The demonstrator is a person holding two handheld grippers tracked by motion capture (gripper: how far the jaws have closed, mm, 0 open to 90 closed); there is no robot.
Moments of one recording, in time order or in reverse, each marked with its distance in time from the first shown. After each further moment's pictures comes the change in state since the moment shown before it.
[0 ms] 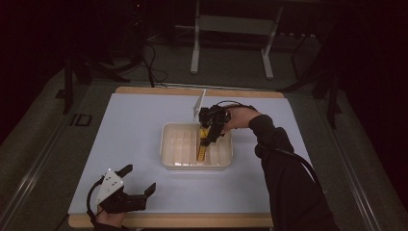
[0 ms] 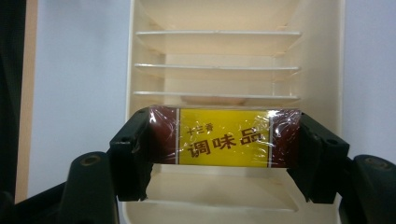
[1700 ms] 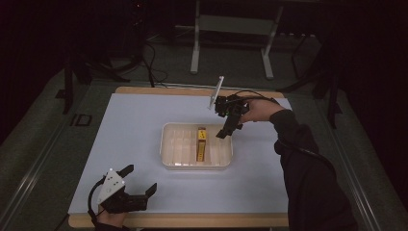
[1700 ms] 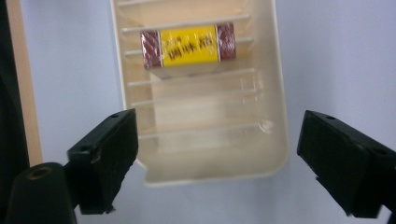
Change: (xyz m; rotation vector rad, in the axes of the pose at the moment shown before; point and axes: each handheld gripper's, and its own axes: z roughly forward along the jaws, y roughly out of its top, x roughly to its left) left arm -0.001 0.000 0.002 0.010 -0.004 0.004; right arm 0.008 -0.026 -0.057 0.050 -0.119 0.134
